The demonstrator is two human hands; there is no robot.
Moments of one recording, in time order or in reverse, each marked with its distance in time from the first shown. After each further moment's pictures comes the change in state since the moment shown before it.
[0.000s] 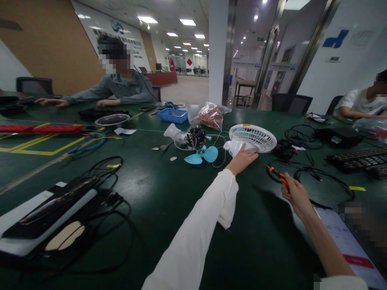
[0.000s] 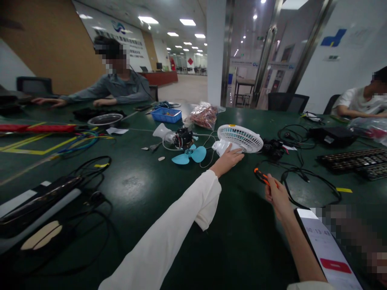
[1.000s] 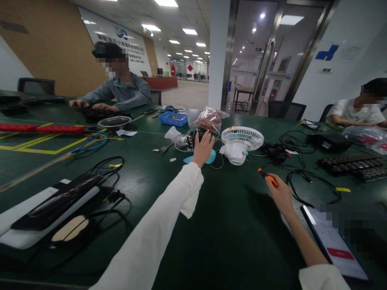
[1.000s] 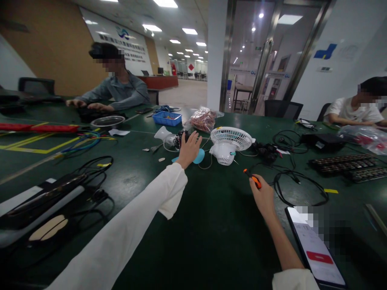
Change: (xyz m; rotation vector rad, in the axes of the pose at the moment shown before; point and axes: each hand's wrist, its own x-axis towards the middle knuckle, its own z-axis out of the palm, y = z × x) left_hand -0.078 -0.078 -0.086 0.390 0.085 -0.474; right_hand -0.005 -0.001 0.017 -0.820 0.124 -0.437
